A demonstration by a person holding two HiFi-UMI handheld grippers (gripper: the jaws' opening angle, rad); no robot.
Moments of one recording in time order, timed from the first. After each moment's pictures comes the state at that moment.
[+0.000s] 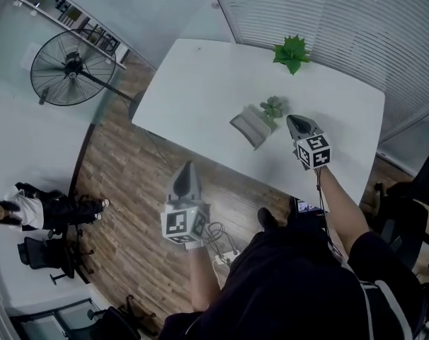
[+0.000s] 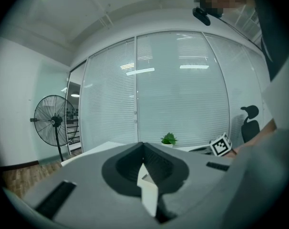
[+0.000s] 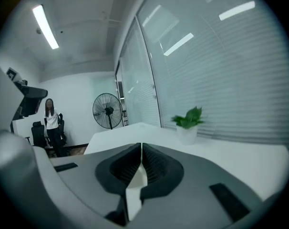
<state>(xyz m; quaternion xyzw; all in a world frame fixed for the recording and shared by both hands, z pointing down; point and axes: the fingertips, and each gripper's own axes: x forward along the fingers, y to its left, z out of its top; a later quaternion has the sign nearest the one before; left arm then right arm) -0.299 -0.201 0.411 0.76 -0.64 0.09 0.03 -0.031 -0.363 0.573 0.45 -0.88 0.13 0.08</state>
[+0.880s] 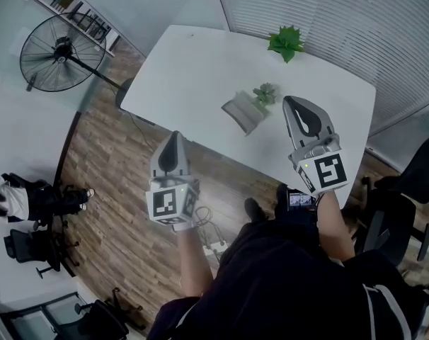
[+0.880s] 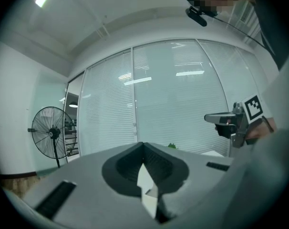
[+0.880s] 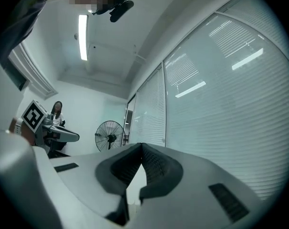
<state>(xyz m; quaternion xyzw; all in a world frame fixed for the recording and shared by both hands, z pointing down) -0.294 -0.214 0.362 0.77 -0.63 0.06 -0.03 -0.050 -0.260 0.330 0.46 -0.88 -0.09 -0.03</state>
